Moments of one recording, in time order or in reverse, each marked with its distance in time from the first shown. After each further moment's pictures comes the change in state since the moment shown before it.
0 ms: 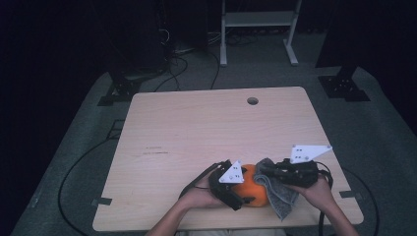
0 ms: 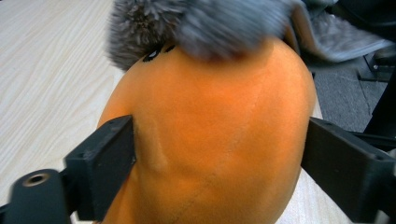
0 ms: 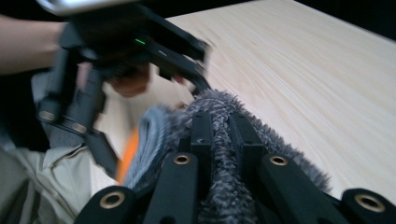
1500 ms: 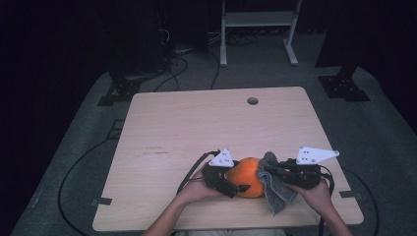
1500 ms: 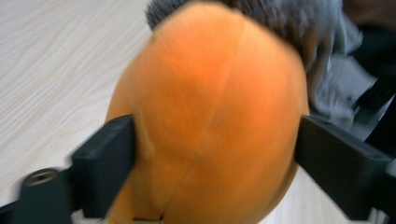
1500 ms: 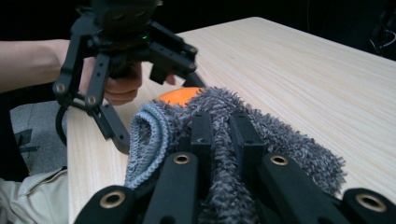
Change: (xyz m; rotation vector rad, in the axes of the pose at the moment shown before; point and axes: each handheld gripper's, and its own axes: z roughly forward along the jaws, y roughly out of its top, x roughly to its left) left arm 0.027 -0.012 -0.005 -0.033 0.004 -0.176; right arm -0.008 -0.023 -0.004 -0.109 -0.064 0.054
